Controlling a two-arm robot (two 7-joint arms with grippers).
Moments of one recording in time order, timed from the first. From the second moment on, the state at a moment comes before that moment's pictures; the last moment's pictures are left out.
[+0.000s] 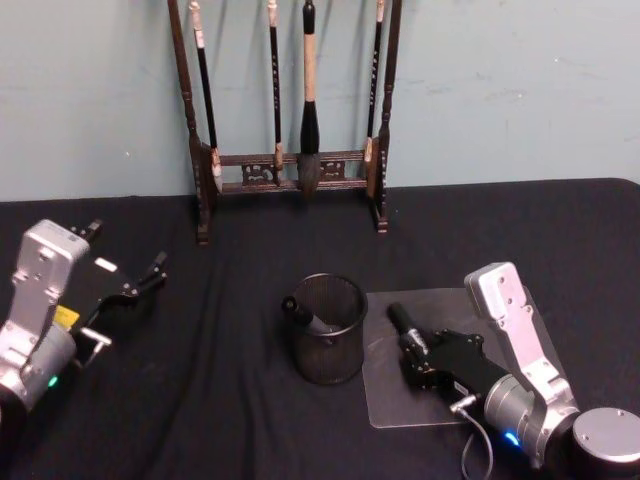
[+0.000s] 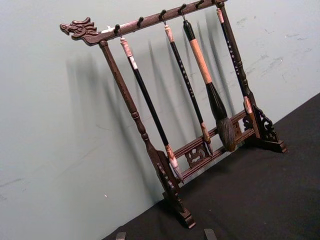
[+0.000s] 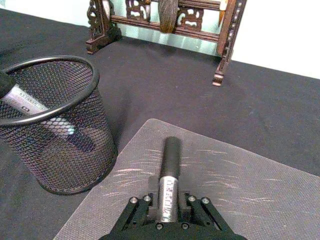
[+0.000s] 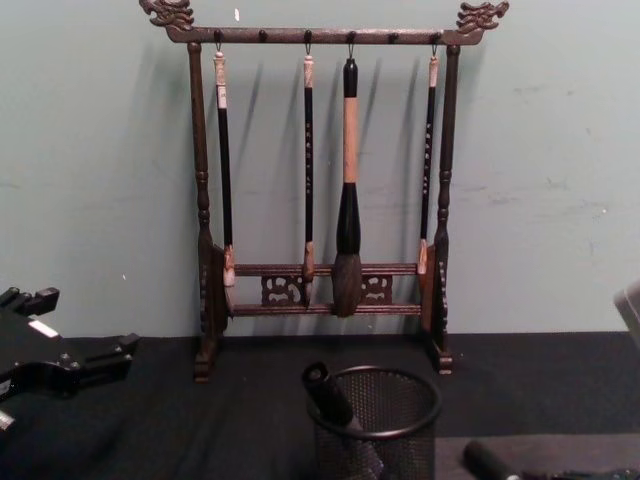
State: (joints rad) left arm -0.20 0.60 0.45 -1.41 -0.25 -0.12 0.03; right arm 0.06 0.26 -0.28 -1.47 0.13 0.24 0.25
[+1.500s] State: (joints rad) left arm -0.20 0.60 0.45 -1.41 -0.25 -0.12 0.03; right arm 0.02 0.27 -0.25 -1.51 0.30 -0.04 0.36
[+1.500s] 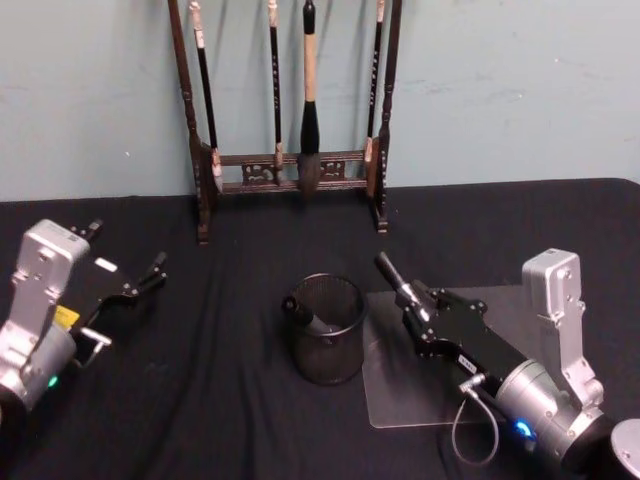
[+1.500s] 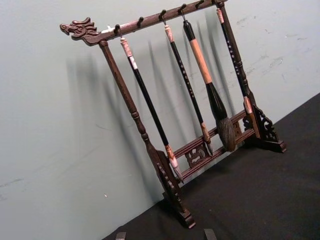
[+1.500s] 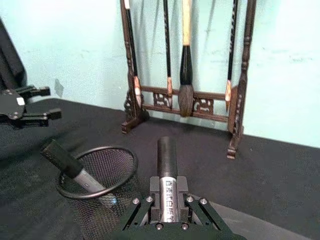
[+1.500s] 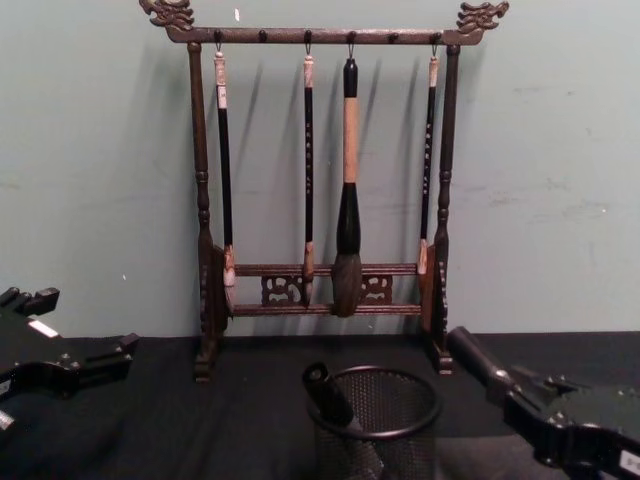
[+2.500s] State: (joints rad) left arm -0.20 0.60 0.45 -1.41 -0.25 -0.12 0.03; right arm 0.11 0.25 -0.28 -1.47 0.32 -0.13 0.36
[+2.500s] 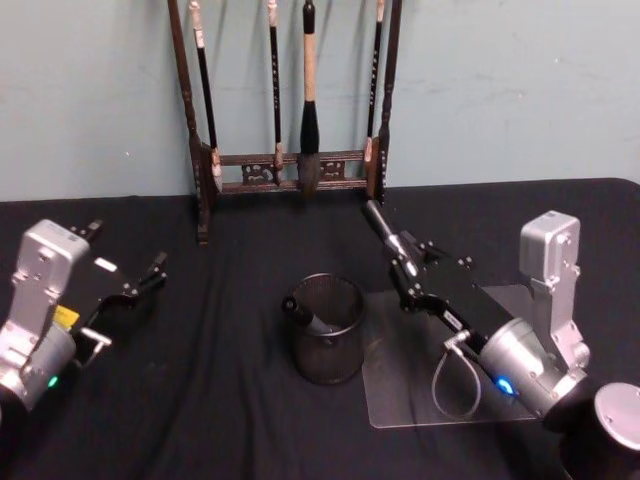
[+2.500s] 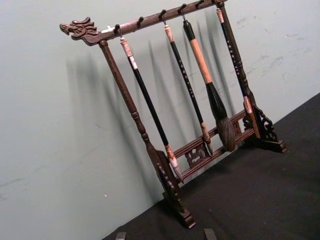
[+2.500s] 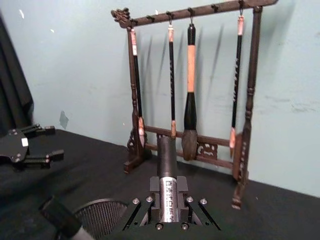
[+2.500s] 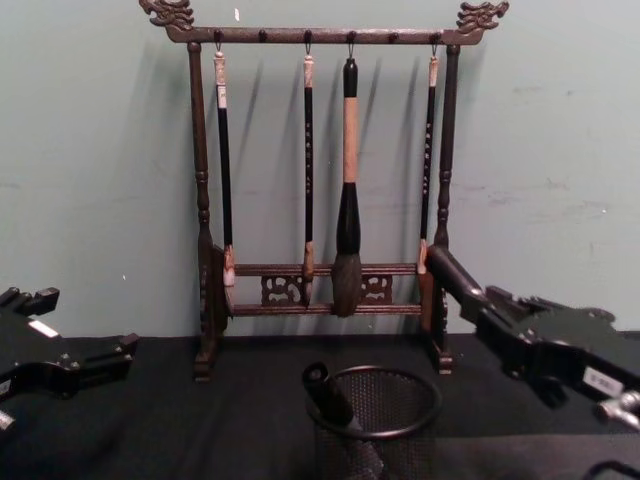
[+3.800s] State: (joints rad) left arm -0.20 0.60 0.45 -1.41 -0.25 -0.12 0.03; right arm 0.26 0.16 -0.39 -1.29 0.29 -0.22 0.41
